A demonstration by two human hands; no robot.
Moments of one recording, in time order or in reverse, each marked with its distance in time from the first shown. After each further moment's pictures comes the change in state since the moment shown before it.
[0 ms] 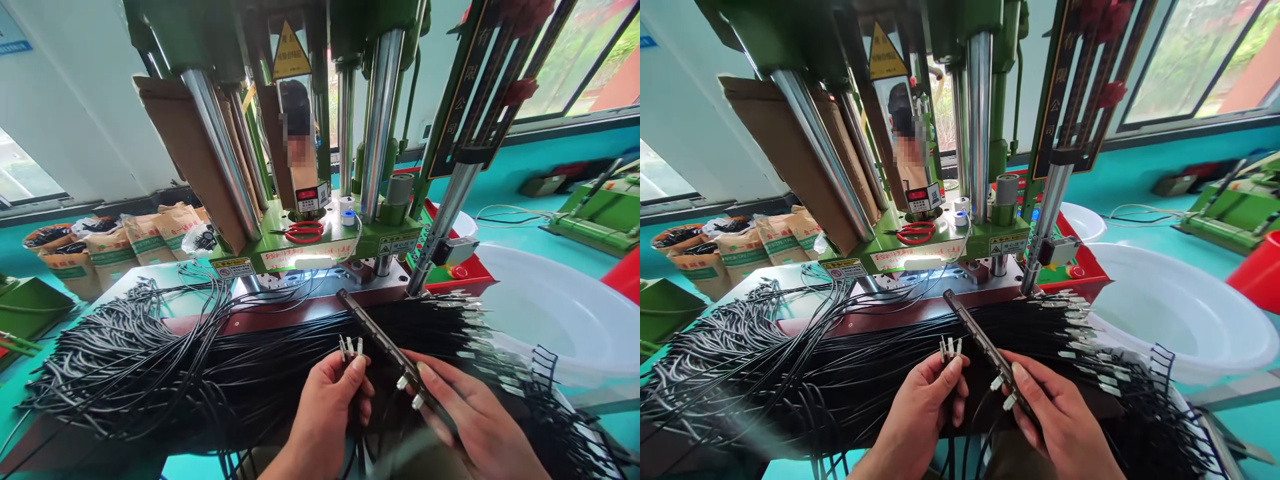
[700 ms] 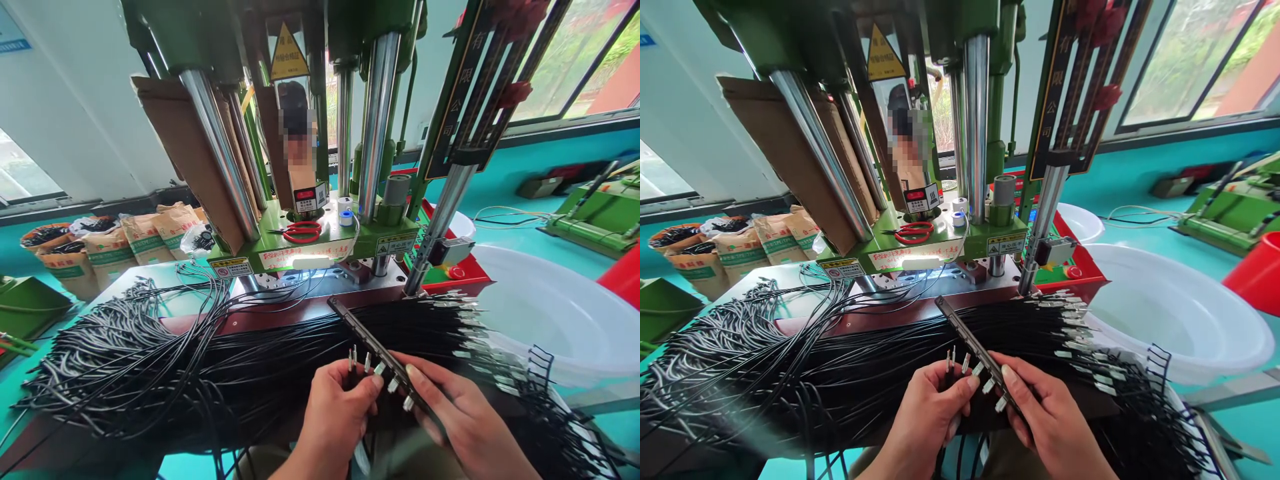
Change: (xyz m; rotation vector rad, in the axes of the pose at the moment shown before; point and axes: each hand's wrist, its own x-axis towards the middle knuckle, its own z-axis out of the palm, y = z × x) left_hand 0.002 -0.005 0.013 0.257 0.121 -0.050; right_hand 0.011 0.014 -0.015 -0.249 -0.197 -0.089
